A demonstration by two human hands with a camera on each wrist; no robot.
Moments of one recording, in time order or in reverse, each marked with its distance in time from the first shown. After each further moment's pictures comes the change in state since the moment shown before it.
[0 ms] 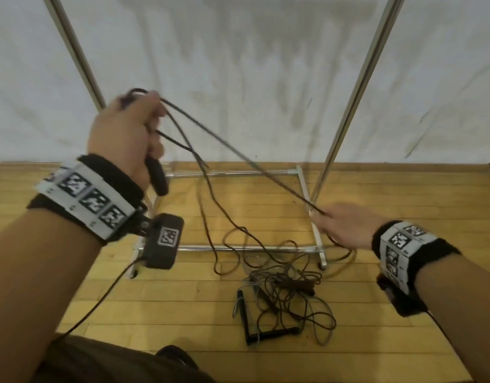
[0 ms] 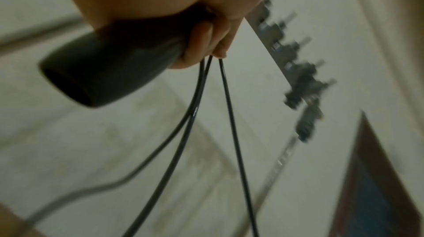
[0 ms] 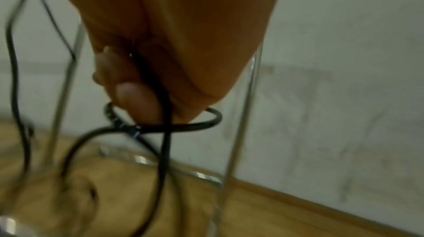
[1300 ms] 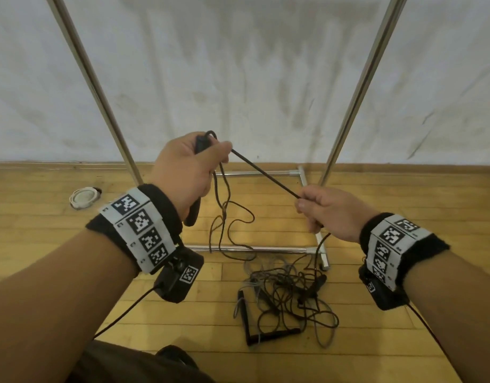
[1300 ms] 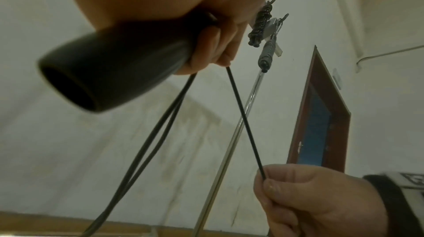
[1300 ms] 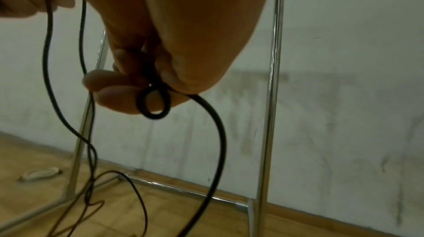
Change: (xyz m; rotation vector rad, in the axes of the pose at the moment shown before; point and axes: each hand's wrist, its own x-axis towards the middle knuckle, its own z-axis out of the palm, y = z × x) left_hand -0.046 -0.042 0.034 0.273 -0.352 0.002; right_hand 0.004 -0.032 -0.006 0.323 0.101 -0.161
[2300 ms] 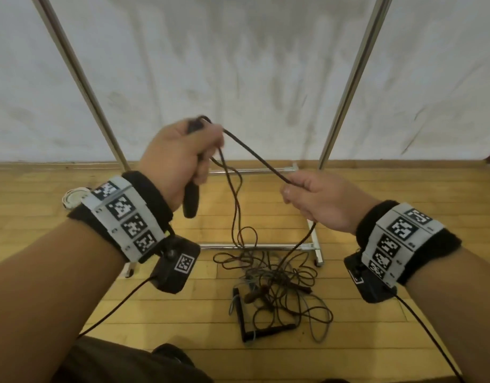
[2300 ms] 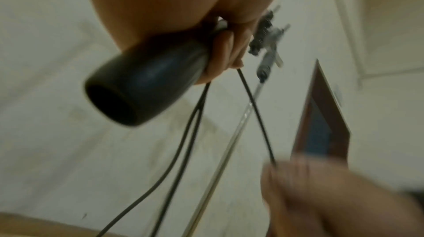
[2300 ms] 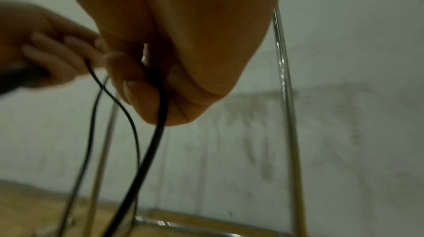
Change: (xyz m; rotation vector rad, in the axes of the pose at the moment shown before) left_hand 0.012 0.010 -0.001 -0.145 -0.102 -0.039; right_hand -0.016 -0.033 -0.013 0.024 0.011 -0.126
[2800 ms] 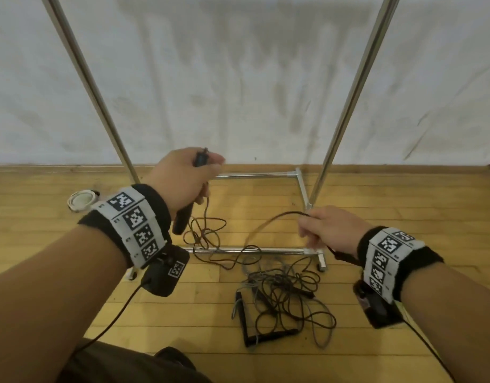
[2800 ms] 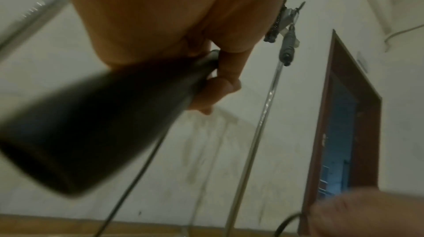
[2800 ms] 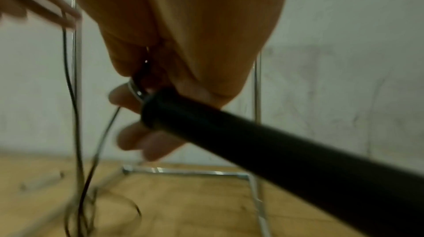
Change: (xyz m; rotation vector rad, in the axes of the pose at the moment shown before) left_hand -0.002 -0.023 -0.019 0.484 0.100 -0.150; right_hand -0.004 0.043 0.025 -0.084 -0.065 0.381
